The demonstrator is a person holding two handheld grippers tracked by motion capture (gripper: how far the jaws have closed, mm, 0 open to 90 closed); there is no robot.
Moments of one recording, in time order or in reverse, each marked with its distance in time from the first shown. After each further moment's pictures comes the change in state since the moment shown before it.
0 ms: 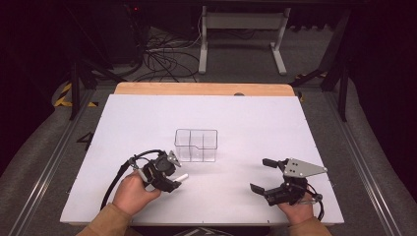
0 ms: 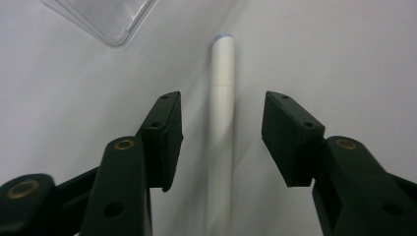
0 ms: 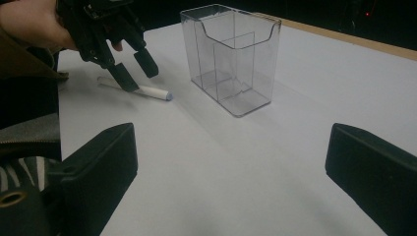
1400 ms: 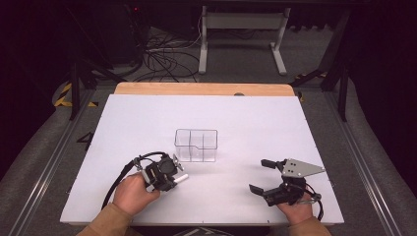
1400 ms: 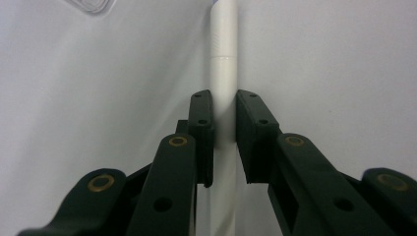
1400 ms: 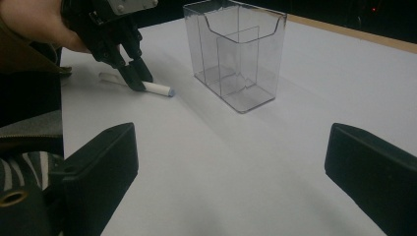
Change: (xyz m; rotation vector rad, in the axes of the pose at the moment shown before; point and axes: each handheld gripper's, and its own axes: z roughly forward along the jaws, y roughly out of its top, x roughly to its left) left arm -0.002 0.002 0.008 0.112 0.007 0.032; right arm 0.000 -0.001 0.003 0.015 0.015 0.001
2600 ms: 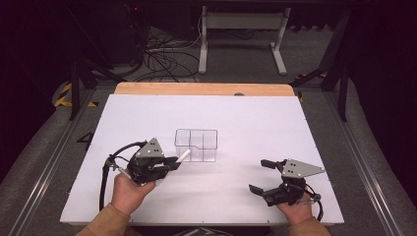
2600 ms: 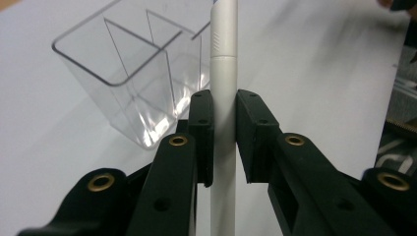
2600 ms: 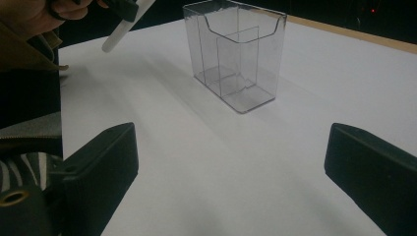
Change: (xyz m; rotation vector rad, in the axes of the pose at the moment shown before) left arm 0.003 -0.025 -0.066 -0.625 -0.020 -0.053; right arm 0.000 -0.002 0.001 -0.006 -0.002 0.002
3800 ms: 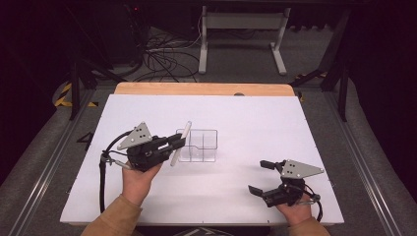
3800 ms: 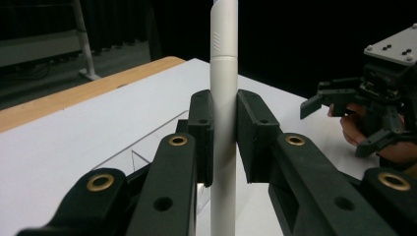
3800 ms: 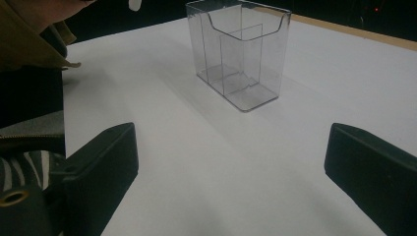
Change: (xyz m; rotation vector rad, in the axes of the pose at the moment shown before) left arm 0.010 0.021 -0.006 -0.417 -0.005 -0.073; right arm 0.001 -0.002 0.001 0.004 0.008 0.000
